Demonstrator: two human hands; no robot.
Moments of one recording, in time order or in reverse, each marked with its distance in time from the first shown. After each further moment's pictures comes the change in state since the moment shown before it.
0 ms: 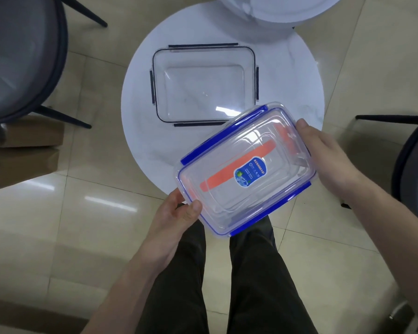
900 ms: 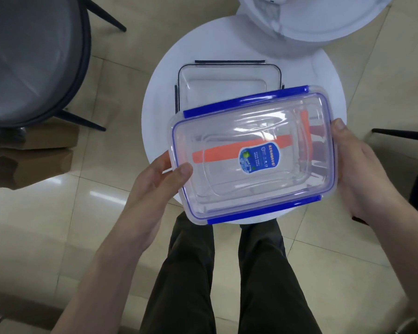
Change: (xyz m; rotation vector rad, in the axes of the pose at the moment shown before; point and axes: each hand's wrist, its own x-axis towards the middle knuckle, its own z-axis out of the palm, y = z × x) left_hand 0.018 0.106 -0.043 0.023 0.050 0.180; right_hand -0.002 -0.054 0.016 0.162 0.079 0.016
